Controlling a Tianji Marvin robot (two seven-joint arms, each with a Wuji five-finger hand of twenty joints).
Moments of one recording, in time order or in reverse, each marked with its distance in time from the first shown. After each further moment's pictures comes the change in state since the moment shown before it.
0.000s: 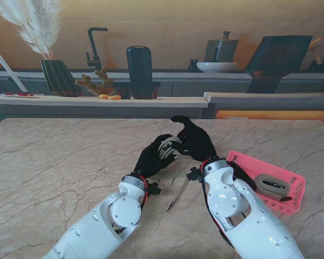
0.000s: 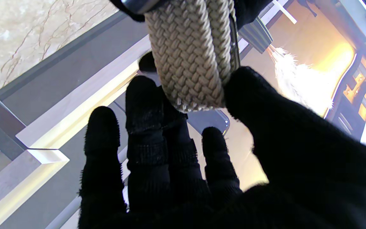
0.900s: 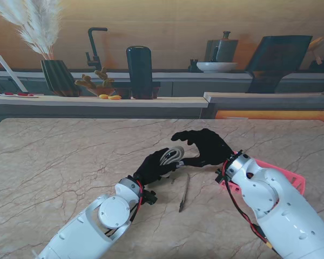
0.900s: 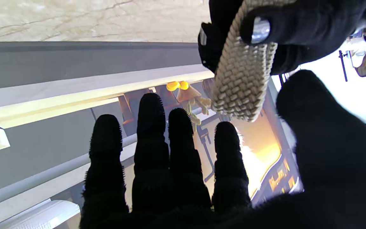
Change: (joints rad) left arm 0.055 0.072 -0.041 -0.115 -0.165 -0.008 -0.289; right arm 0.008 0.112 0.173 0.043 -0.307 -0.418 0.274; left_hand 0.270 0.253 -0.536 -0.006 0.161 0.034 0.231 0.240 0.095 0.037 0.176 0.037 0.090 0.044 0.101 0.026 0.148 0.022 0.205 0.055; right_hand -0.231 0.068 -0.173 0.037 0.052 -0.169 -0.063 0.146 -0.291 -0.093 -0.306 0.014 -0.205 -0.062 -0.473 -0.166 -0.065 -0.050 -0.195 0.046
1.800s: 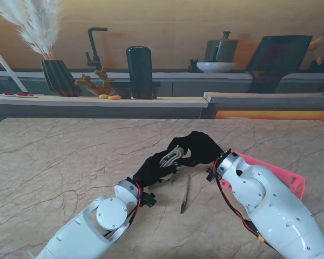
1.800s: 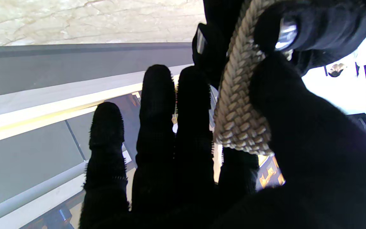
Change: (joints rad) left arm 0.014 0.013 -0.003 -0.012 -0.048 -0.029 -0.034; right arm 0.117 -0.005 -0.143 0.140 0.034 -0.039 -0.092; left_hand 0.012 0.000 0.000 0.003 0.000 -0.002 -0.012 0.003 0.000 -0.001 -0.053 0.002 0.000 0.001 -0.028 0.004 -0.041 0.000 -0.069 0.017; right_hand 0.157 -0.103 0.083 -0.121 0.322 -0.174 0.304 -0.275 0.555 -0.132 0.035 0.036 0.304 -0.075 0.124 0.052 0.150 -0.015 0.049 0.022
